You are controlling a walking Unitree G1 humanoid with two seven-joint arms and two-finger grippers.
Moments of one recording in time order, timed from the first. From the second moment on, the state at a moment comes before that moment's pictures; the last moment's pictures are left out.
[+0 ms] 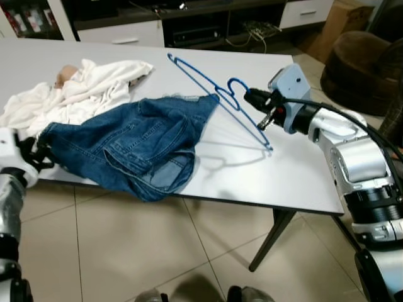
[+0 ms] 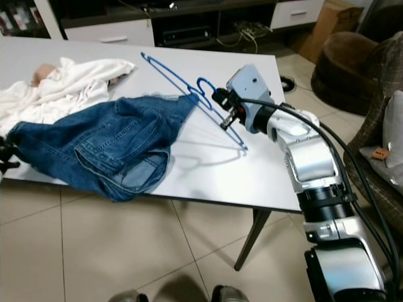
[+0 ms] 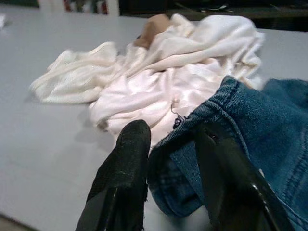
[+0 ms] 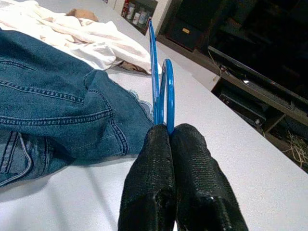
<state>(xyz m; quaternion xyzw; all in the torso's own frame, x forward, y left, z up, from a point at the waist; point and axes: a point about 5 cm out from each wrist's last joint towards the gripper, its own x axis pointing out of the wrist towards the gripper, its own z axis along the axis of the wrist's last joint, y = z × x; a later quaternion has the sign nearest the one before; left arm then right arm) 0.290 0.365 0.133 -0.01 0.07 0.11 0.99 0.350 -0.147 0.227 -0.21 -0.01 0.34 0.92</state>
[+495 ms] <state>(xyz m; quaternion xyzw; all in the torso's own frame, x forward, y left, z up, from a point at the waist) 0.274 0.349 0.135 -0.03 0.06 0.01 1.00 0.350 -0.150 0.227 -0.20 -0.01 0.34 0.92</state>
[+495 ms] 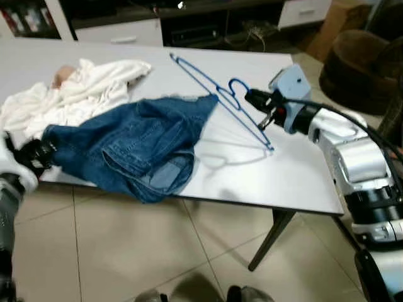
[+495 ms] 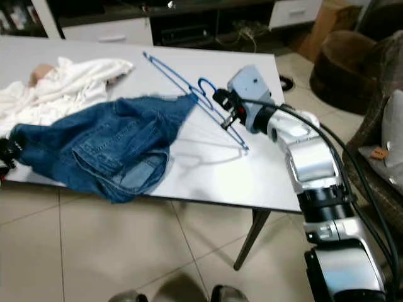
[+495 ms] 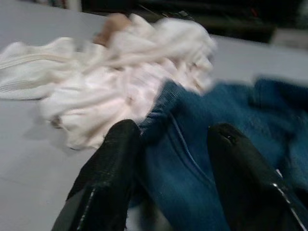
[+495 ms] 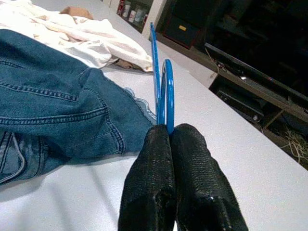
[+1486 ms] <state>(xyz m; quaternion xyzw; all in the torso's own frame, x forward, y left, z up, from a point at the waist) 0.282 0.278 0.167 0.05 -0.03 -0.15 0.99 0.350 -0.148 0.226 -0.20 -0.01 0.34 0.92</state>
